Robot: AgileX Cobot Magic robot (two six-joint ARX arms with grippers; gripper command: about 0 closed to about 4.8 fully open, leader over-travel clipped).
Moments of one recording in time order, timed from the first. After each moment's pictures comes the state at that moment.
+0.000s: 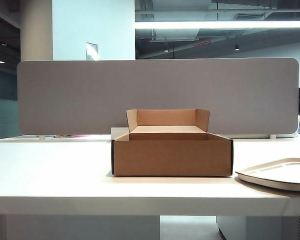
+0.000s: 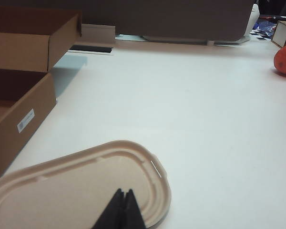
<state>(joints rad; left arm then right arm) -0.05 0.00 0.00 -0.07 0.00 -0.11 0.00 0.00 0.01 -0.12 0.02 -0.06</state>
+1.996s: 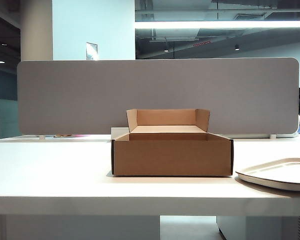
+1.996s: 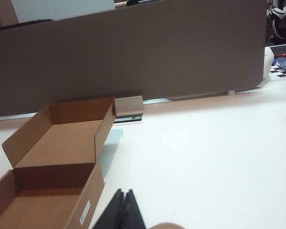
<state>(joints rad) -0.05 0.00 0.00 -0.07 0.00 -0.11 0.00 0.16 0.31 -0.10 -0.05 0.15</state>
